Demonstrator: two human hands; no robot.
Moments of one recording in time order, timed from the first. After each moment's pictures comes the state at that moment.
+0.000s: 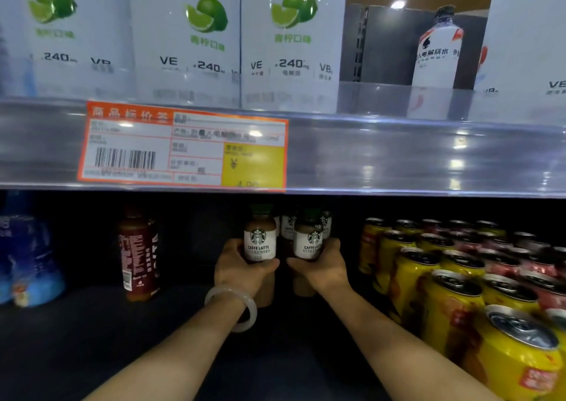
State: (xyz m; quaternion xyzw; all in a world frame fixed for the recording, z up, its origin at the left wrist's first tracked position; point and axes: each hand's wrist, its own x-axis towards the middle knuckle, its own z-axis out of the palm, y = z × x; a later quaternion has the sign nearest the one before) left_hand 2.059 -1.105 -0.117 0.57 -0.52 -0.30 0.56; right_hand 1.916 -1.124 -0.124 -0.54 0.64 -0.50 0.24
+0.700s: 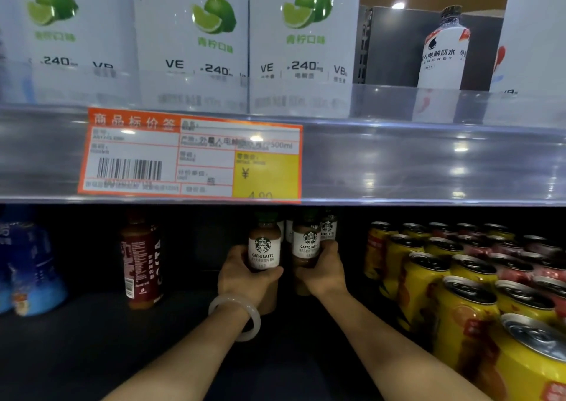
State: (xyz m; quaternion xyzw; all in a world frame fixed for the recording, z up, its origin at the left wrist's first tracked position) left_hand 2.062 -1.116 -0.126 0.57 -0.53 -0.29 0.56; right_hand 1.924 -1.140 -0.130 -0.55 0.64 -0.48 0.23
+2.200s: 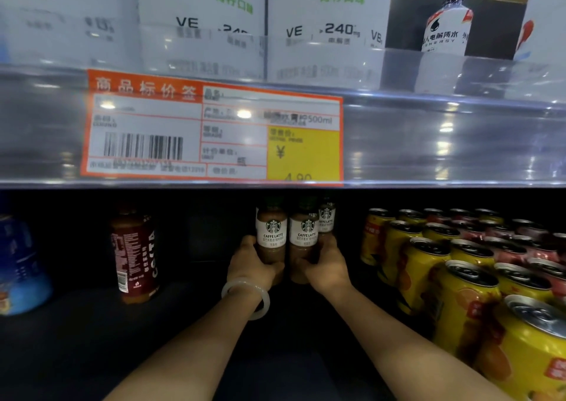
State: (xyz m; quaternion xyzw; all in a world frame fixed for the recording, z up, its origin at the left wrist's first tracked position) left_hand 2.059 -1.141 -0.137 0.61 -0.60 -0.27 0.44; right_hand 1.929 -1.123 -0.133 -0.55 0.64 -0.48 0.23
